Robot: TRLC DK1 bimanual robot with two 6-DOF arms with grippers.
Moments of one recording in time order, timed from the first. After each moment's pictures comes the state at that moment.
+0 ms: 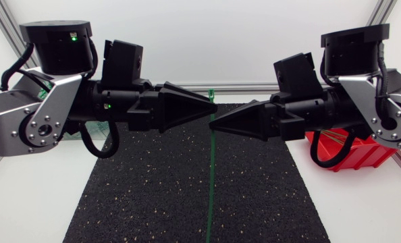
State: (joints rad) left arm -0.51 1.39 0.89 0.30 1.01 -0.24; right arm 0.40 1.25 0.84 -0.07 -1.06 0.13
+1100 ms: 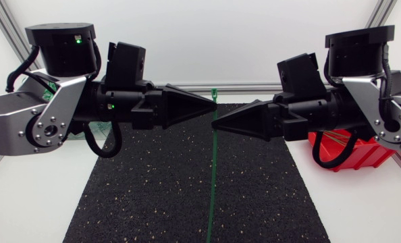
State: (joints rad) left arm -0.51 1.40 0.89 0.33 1.01 -0.27; right arm 0.38 1.23 0.83 -0.06 -1.06 0.14
